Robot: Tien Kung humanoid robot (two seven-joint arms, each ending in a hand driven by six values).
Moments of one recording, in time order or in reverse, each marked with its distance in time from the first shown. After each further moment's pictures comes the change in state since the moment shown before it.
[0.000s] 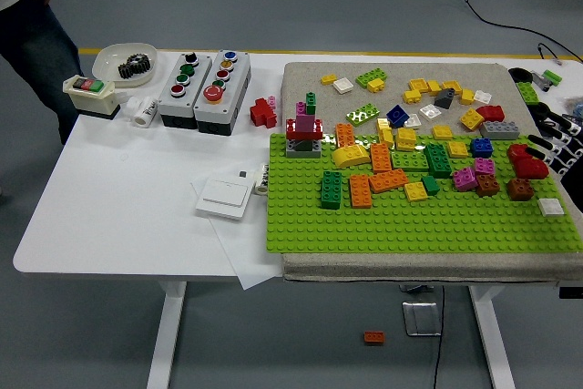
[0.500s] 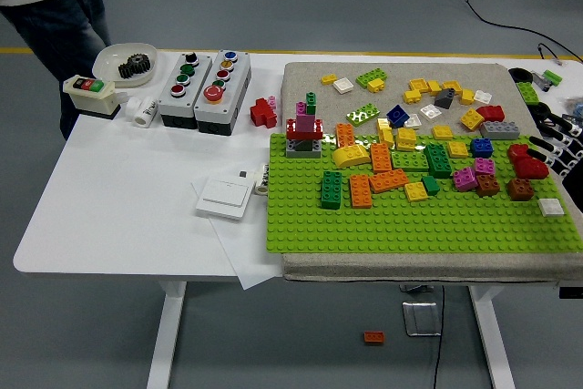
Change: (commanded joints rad) left arm 0.012 -0.002 0.002 -0.001 -0.087 0.001 0.026; right arm -0.003 -0.007 0.000 0.004 -0.007 -0.007 -0.002
